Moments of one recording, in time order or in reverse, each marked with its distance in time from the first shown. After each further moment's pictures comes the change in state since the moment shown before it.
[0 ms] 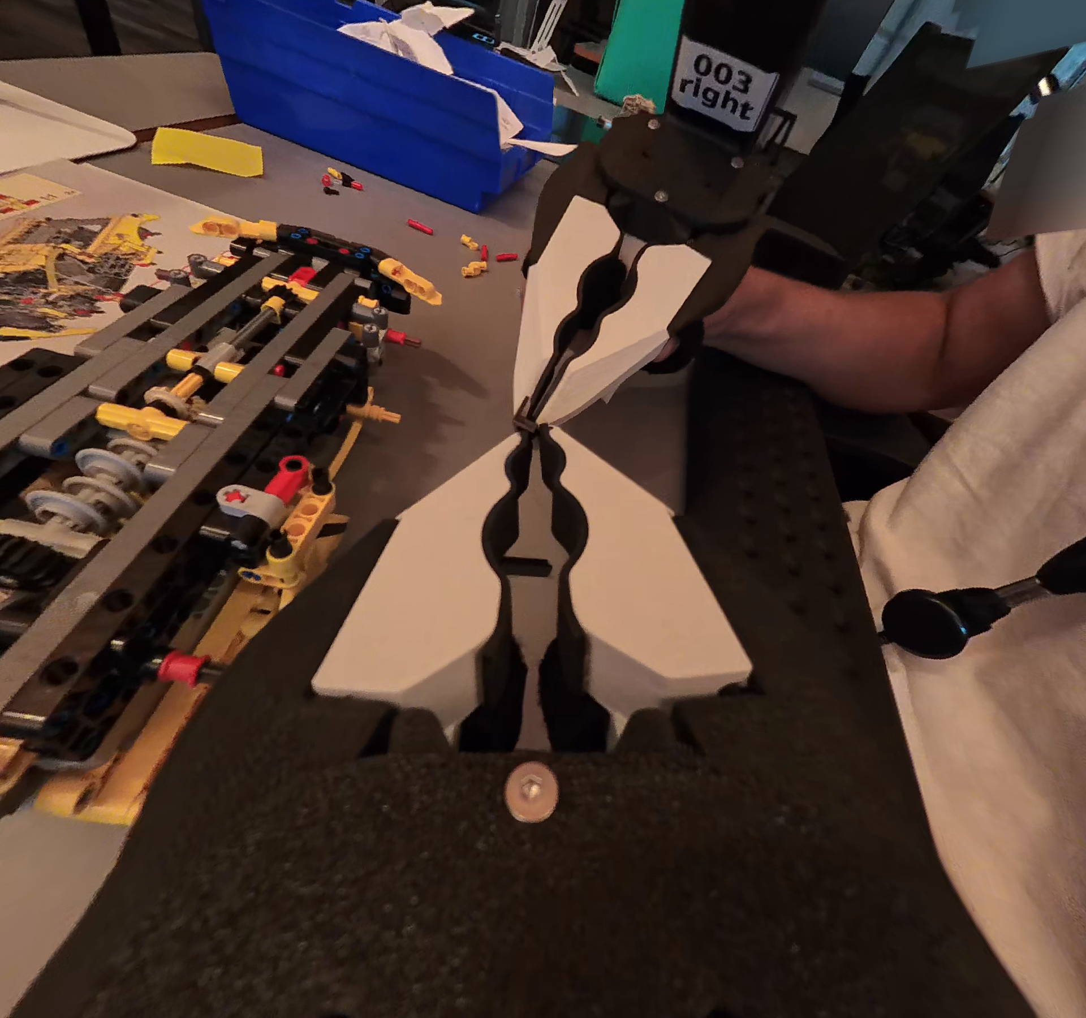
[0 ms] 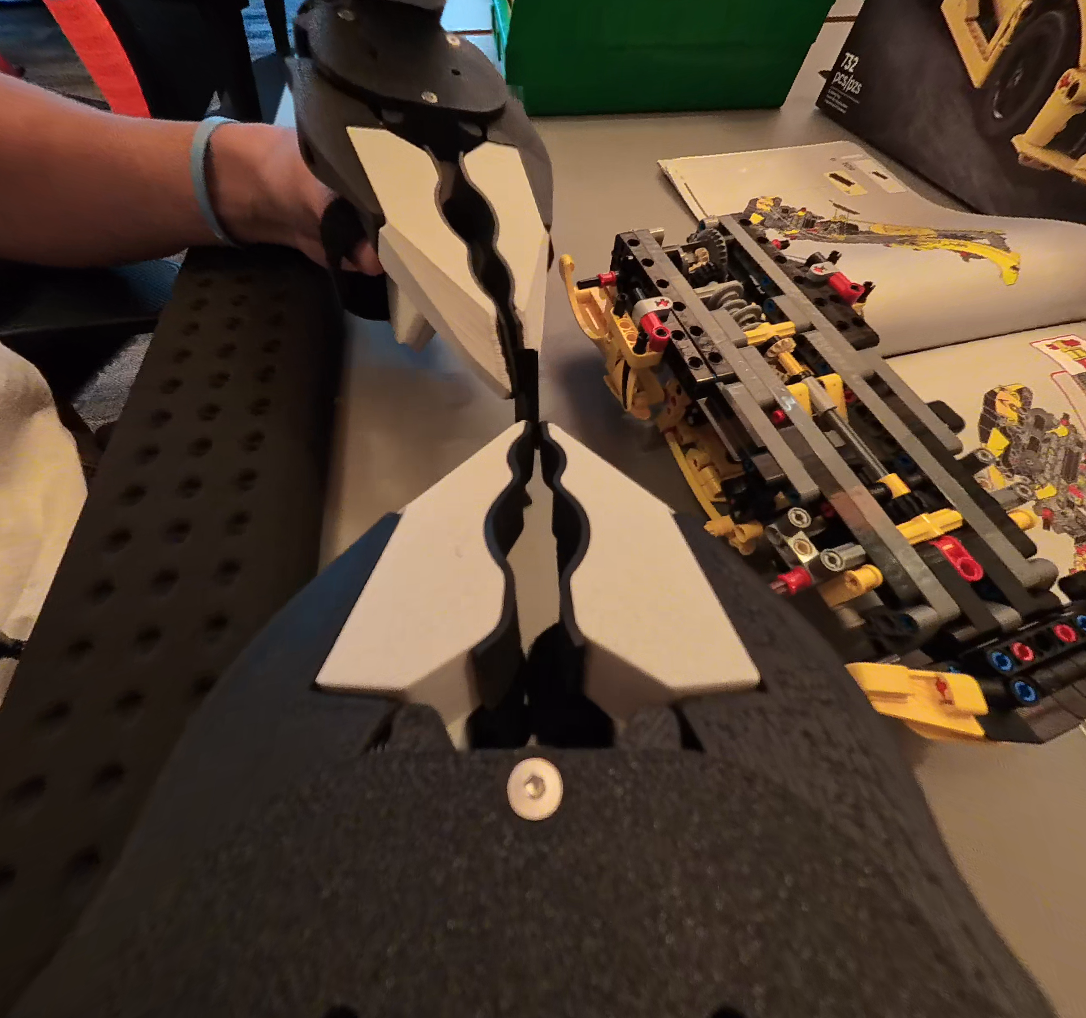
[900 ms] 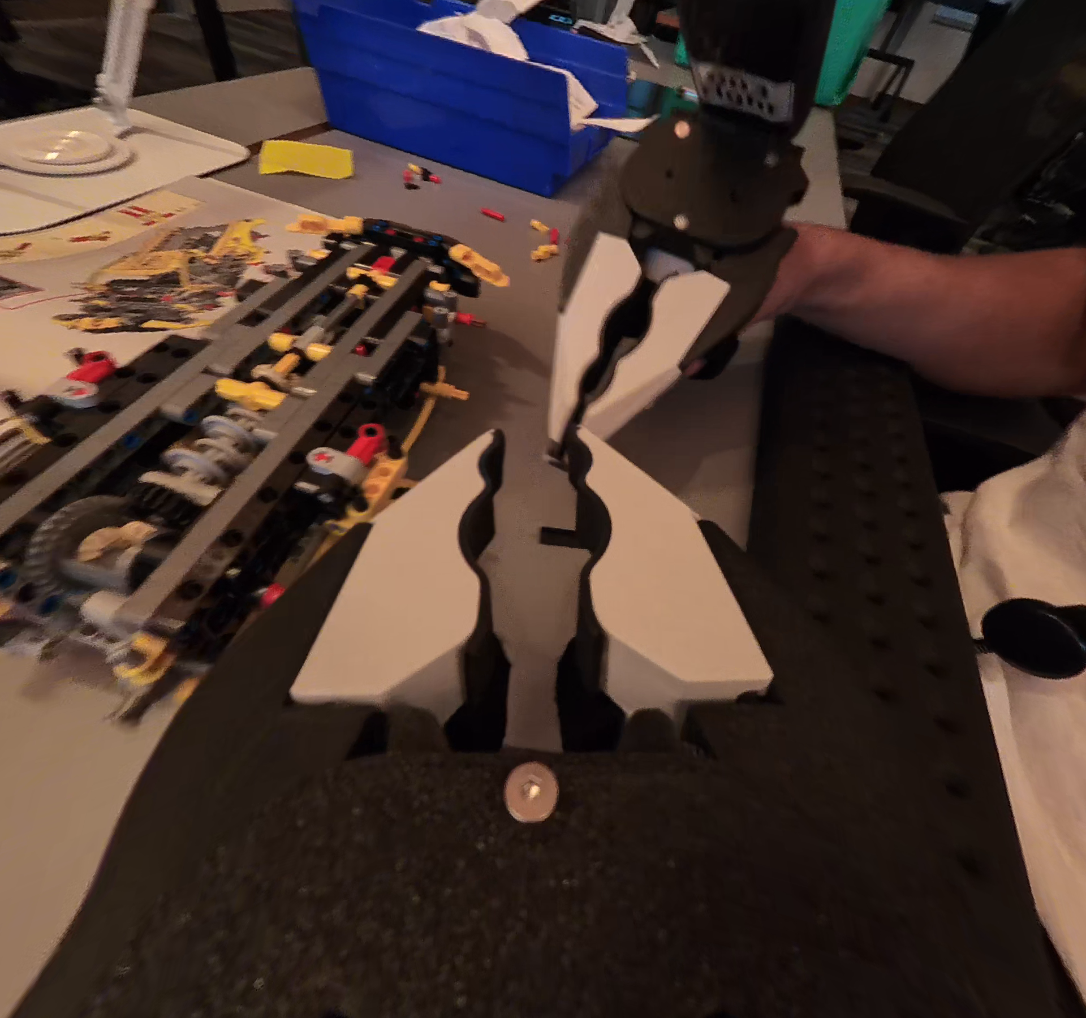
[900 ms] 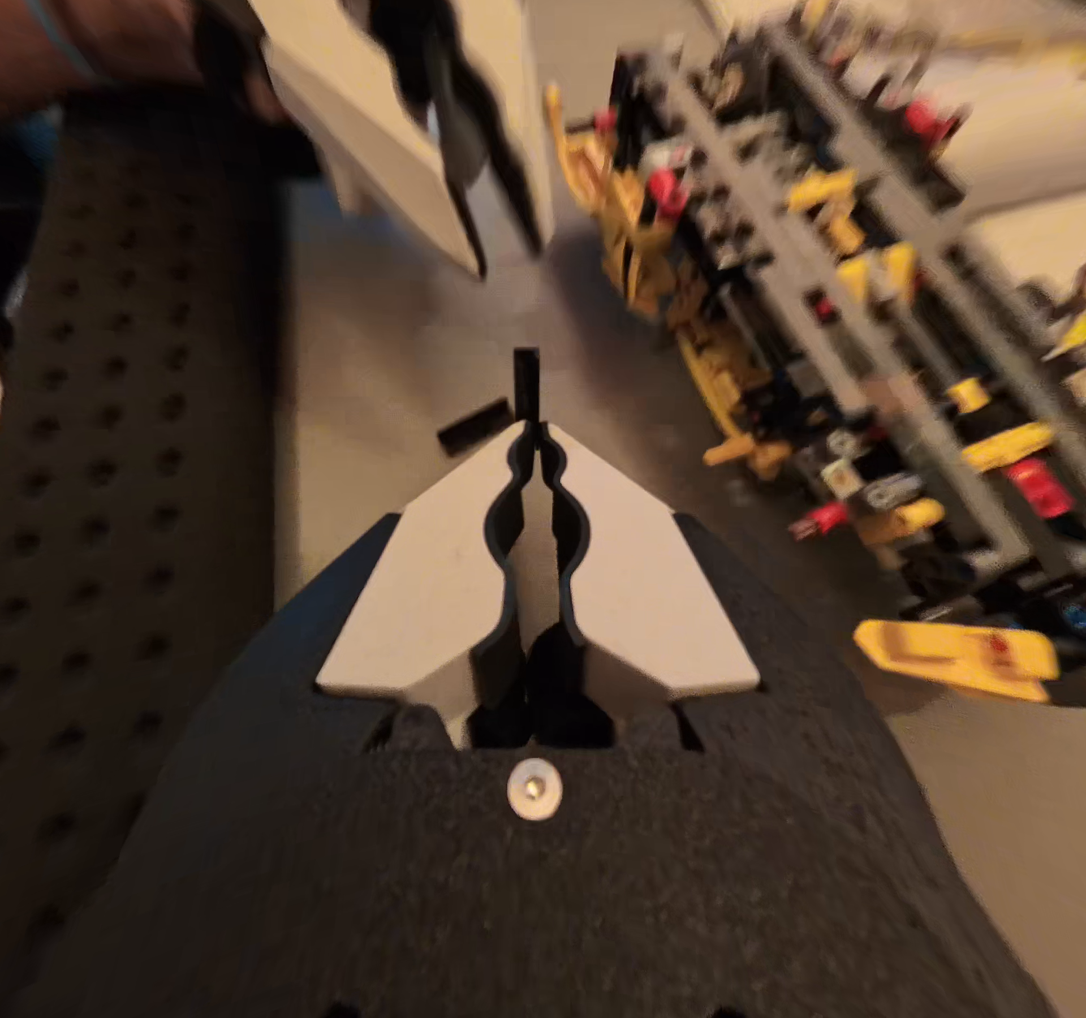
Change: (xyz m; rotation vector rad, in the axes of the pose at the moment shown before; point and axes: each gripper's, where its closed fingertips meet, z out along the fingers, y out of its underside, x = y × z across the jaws) left arm -0.017 0.006 -0.010 -0.027 -0.137 0.079; right arm 0.006 0.042 0.011 -0.237 0.005 0.034
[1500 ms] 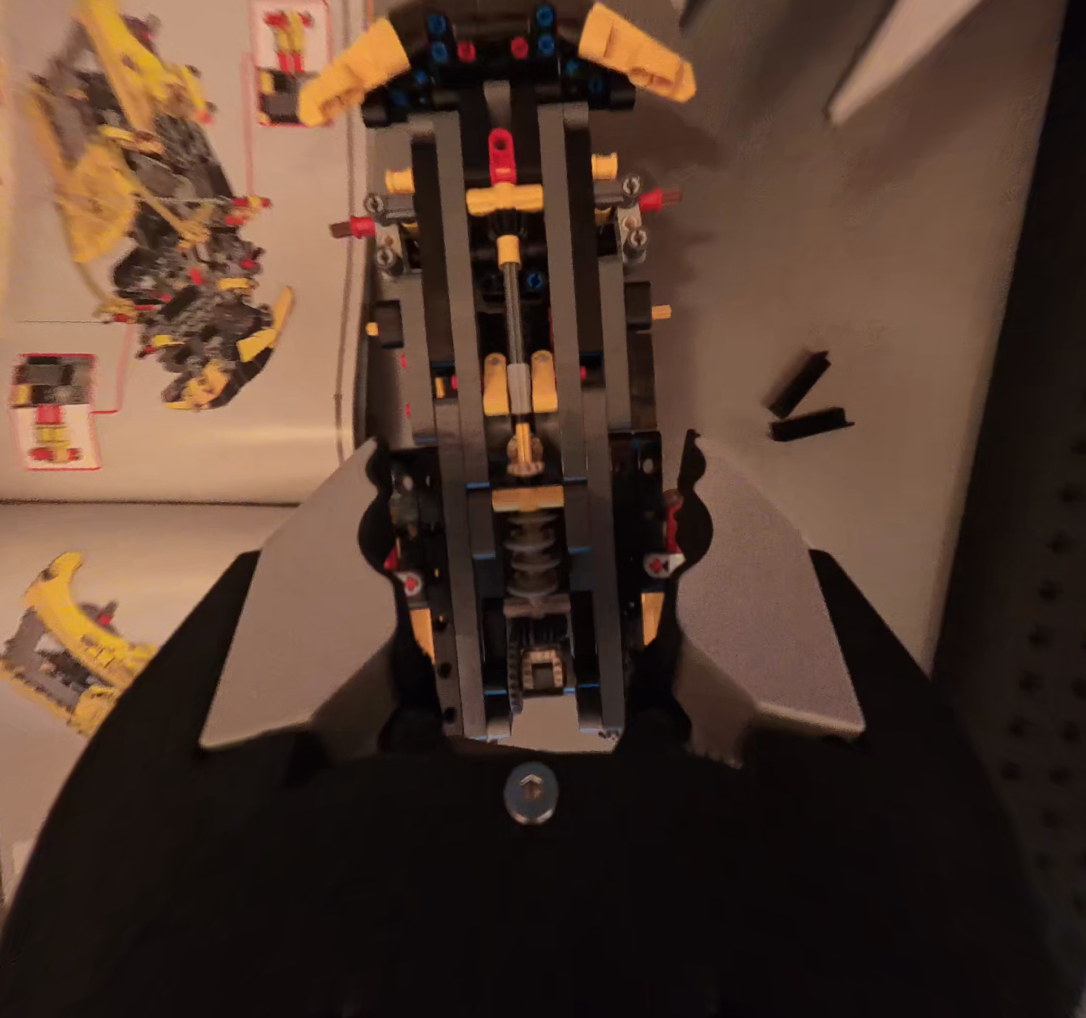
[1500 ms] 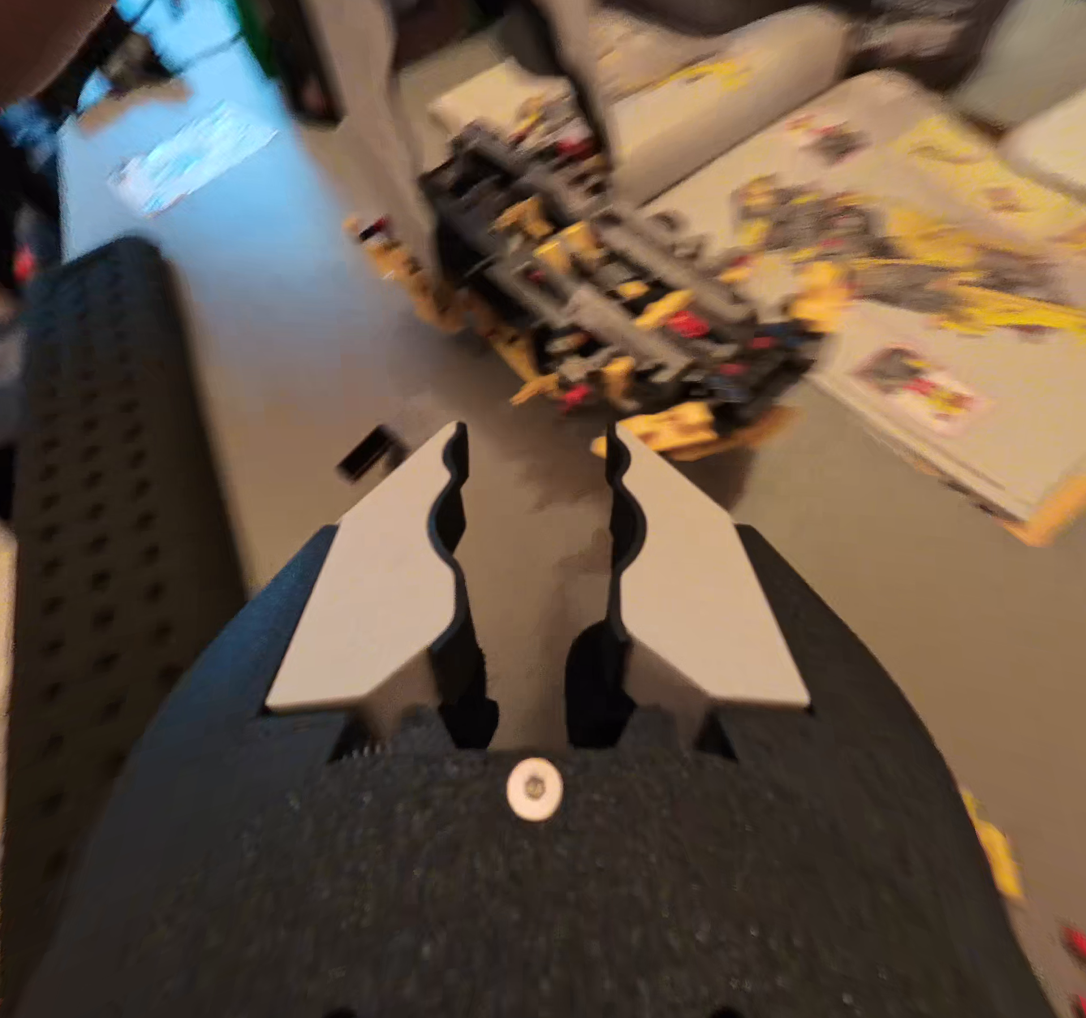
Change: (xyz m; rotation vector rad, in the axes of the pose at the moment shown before) left arm -0.096 -0.004 0.035 -0.790 0.116 0.304; right arm 0.061 0.004 -0.072 0.186 0.216 0.322
